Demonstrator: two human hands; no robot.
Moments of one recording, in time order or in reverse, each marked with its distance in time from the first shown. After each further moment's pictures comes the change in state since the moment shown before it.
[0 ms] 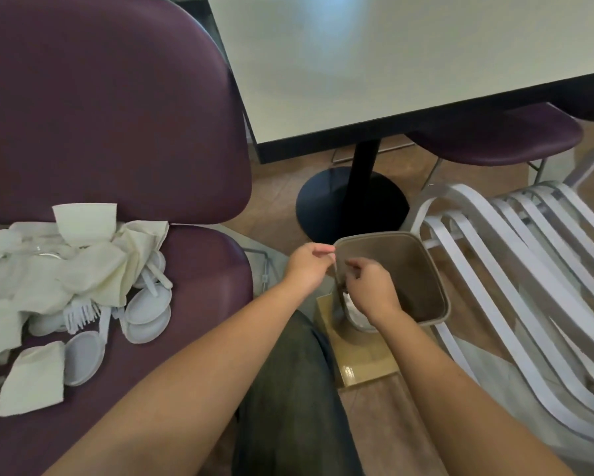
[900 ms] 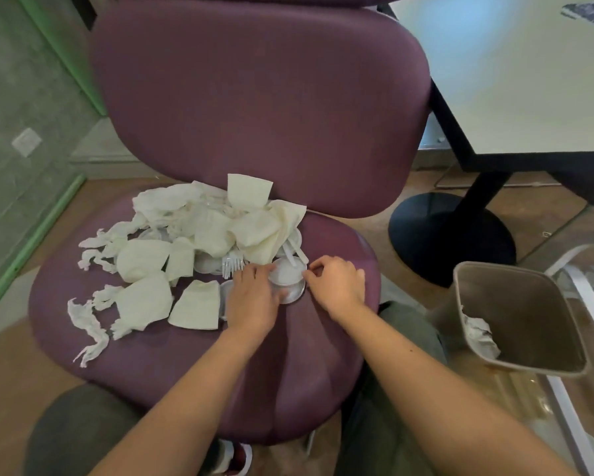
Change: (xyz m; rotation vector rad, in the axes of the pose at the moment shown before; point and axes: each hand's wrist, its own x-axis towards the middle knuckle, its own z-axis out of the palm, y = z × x) left_hand -0.118 -0.147 -0.229 0.773 0.620 0.098; right_hand -0.074 -0.173 0.171 -0.351 -0.137 -0.360
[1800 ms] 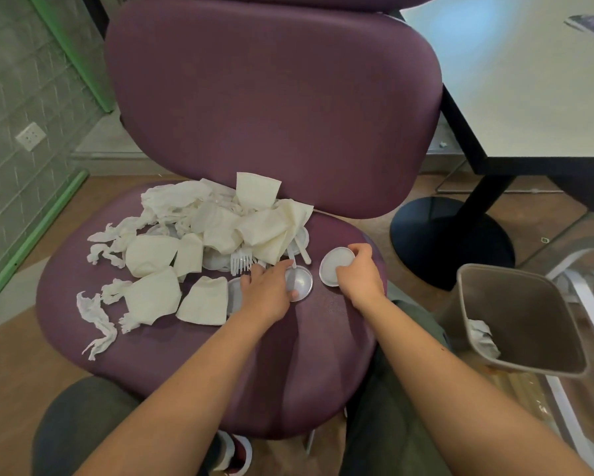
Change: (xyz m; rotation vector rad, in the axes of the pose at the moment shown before) left_hand 0.015 0.005 -0.010 0.024 -0.297 -0.033; right_hand 0.002 0.004 -0.019 0.399 -0.015 0.316
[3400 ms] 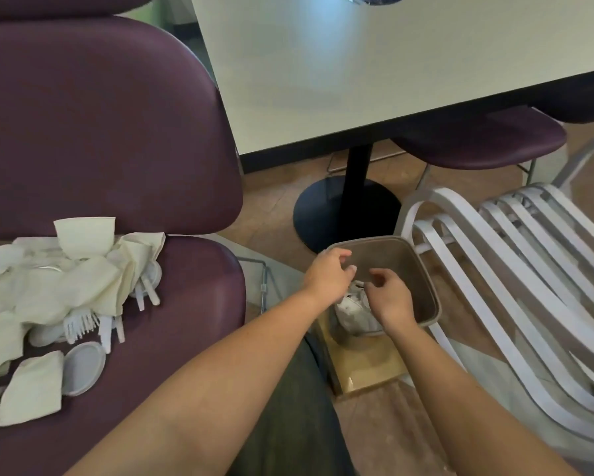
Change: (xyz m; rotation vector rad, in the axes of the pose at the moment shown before) left_hand 0.023 0.310 0.124 -0.407 -0.254 0.358; right_hand 0.026 0.202 -0.190 0.220 0.285 0.194
